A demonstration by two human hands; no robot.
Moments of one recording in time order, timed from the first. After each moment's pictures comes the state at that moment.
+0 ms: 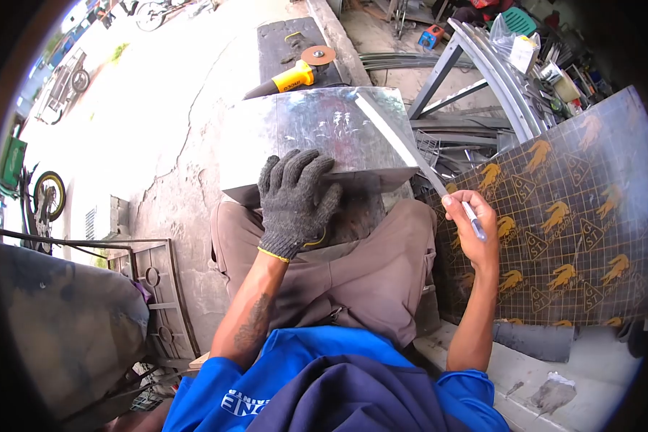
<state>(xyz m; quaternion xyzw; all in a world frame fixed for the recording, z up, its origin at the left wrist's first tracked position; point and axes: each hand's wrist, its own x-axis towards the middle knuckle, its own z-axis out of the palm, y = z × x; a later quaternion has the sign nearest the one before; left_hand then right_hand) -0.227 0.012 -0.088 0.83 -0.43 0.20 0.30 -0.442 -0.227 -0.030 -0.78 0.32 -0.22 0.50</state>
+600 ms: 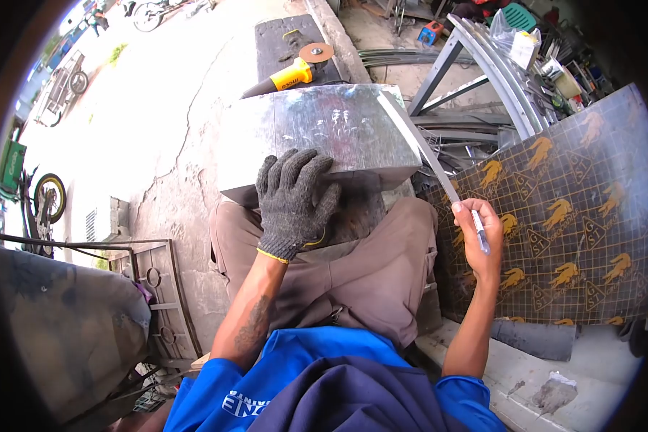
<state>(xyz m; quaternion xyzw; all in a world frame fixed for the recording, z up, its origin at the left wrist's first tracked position) -0.227 0.012 -0.084 0.83 -0.42 0.20 0.30 -0.459 -0.222 -0.036 -0.76 0.36 -0.26 0.47</state>
